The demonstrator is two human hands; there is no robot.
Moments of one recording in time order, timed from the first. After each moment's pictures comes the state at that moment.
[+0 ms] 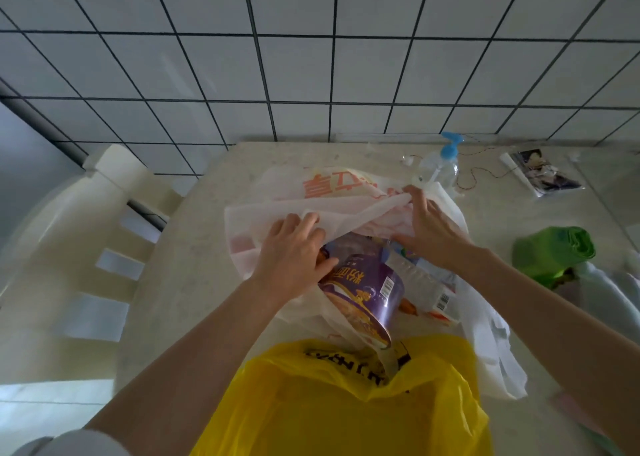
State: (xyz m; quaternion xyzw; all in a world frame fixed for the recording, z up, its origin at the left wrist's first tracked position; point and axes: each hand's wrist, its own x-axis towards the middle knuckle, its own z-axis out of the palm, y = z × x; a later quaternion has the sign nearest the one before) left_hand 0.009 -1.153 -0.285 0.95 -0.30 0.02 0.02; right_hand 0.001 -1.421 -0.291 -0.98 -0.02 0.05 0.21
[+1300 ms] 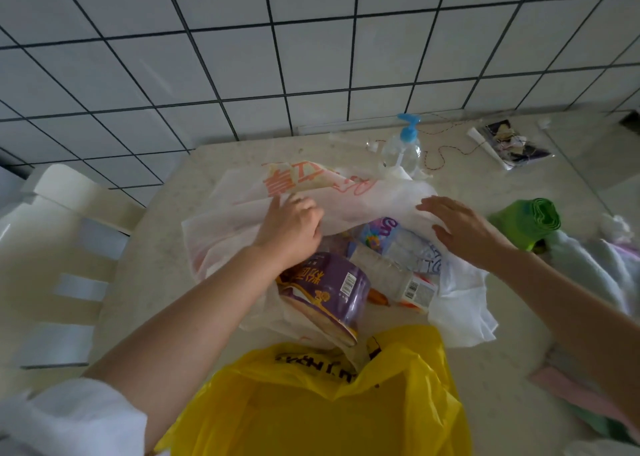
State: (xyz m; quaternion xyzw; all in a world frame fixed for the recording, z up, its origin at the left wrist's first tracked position) left_hand 0.043 -1.230 -0.279 0.93 -0.36 -0.05 0.02; right_hand -0.043 -1.546 -0.335 -0.98 -0.08 -0.04 0.17
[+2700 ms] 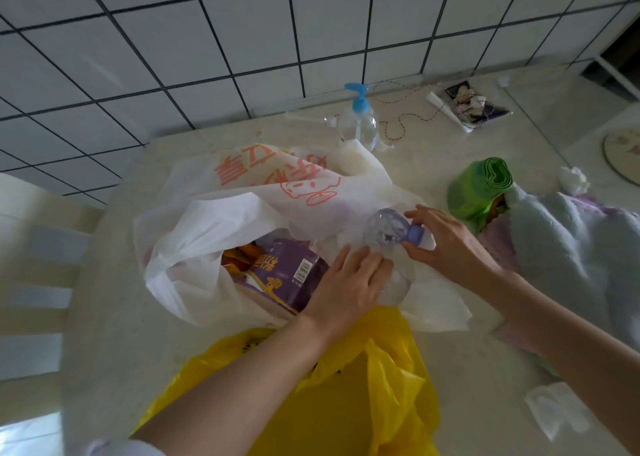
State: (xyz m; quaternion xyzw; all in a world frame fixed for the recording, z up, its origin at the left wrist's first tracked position) left_hand -0.098 -1.318 -0.349 0.85 -0.51 0.05 0.10; right_hand -0.128 -1.536 -0.329 -0.96 0.03 -0.05 0.29
